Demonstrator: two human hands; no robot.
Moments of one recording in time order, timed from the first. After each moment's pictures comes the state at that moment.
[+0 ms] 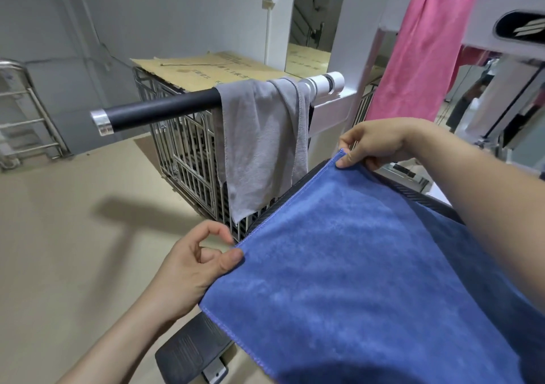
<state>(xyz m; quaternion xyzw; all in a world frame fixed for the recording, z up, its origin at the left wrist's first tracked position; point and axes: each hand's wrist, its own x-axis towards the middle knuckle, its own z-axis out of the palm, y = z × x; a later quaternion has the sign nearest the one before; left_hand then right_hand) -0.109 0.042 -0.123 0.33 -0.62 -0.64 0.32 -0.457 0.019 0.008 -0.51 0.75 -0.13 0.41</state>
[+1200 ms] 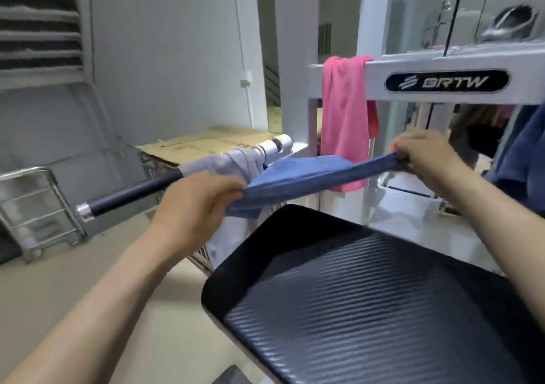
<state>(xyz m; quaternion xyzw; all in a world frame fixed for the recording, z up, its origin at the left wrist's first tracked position) -0.204 0.038 0.025 0.24 -0.89 0.03 0.38 -0.537 0.154 0.045 -0.37 0.67 -0.63 0.15</state>
